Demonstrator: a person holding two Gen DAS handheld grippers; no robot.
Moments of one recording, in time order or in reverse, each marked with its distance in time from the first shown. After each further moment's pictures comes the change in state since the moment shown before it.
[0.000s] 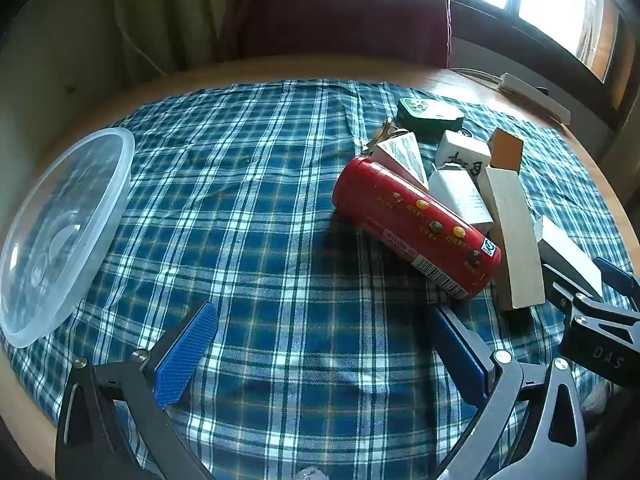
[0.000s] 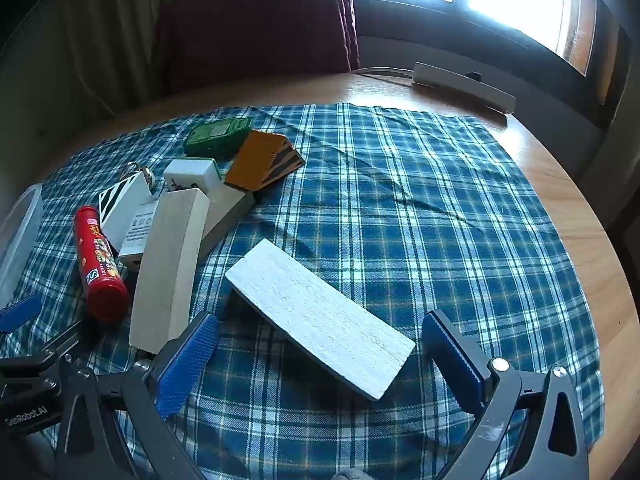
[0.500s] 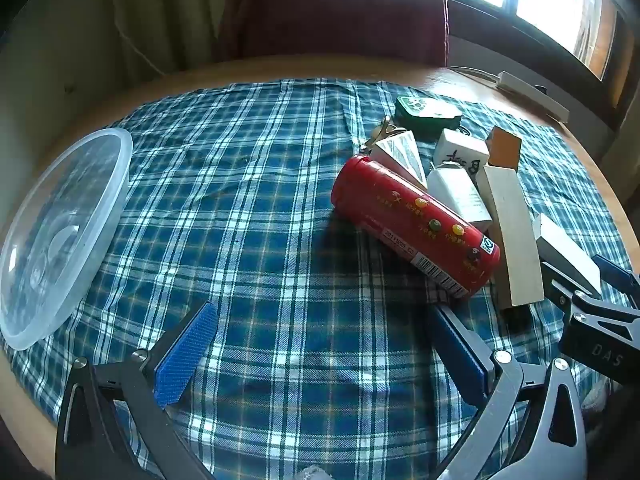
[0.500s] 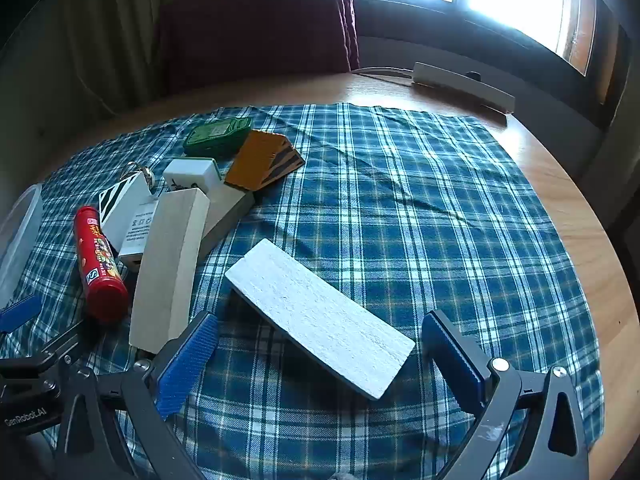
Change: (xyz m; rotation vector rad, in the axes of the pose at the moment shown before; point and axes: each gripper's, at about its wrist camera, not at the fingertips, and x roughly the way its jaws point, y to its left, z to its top) left arm 0.000 0.000 0.000 -0.003 0.007 -0.005; right arm 0.000 0.000 0.000 0.000 0.001 -0.001
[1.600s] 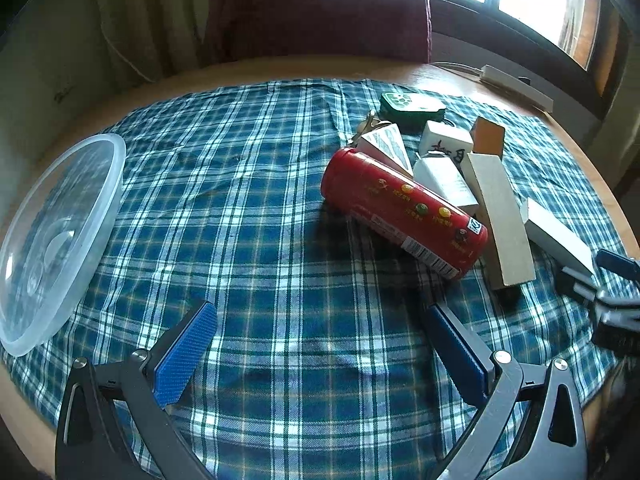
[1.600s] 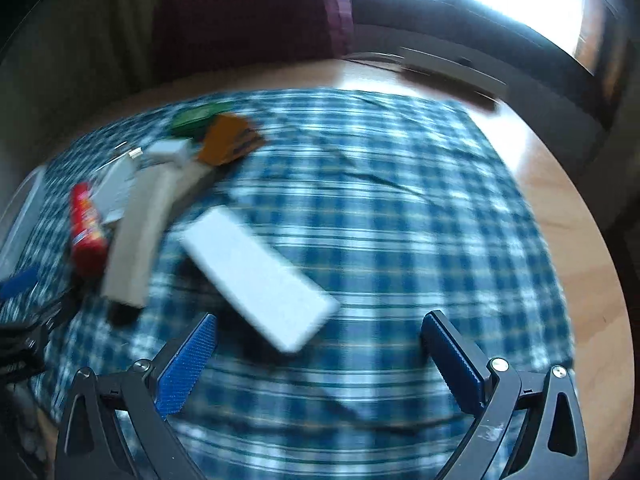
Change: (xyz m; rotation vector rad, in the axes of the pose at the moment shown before) left arm -0.007 0.000 -0.005 0.033 0.002 -0.026; right arm -0.035 -0.059 -0.027 0.012 0.073 -0.006
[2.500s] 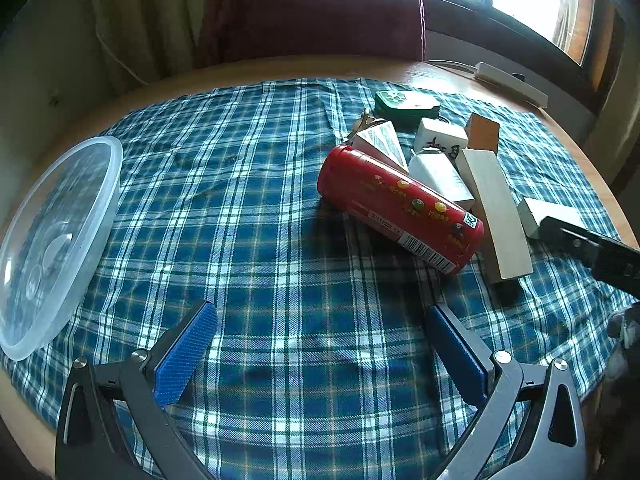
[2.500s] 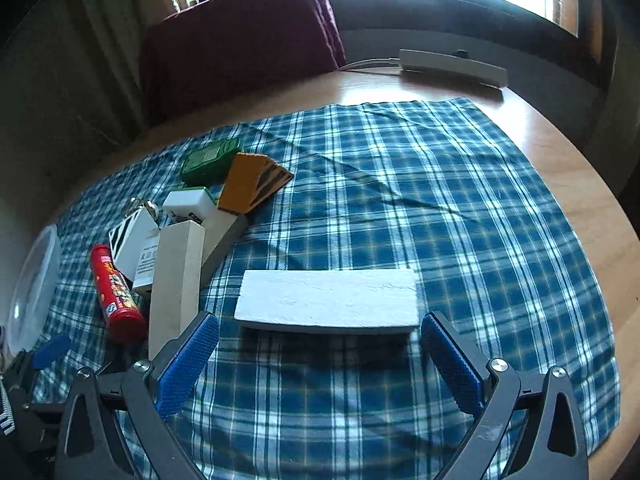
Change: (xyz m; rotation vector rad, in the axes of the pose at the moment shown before) left arm -0.001 0.000 -0.001 0.003 -0.001 -0.004; right arm 0.025 0.030 0.035 0.099 -0.039 0.068
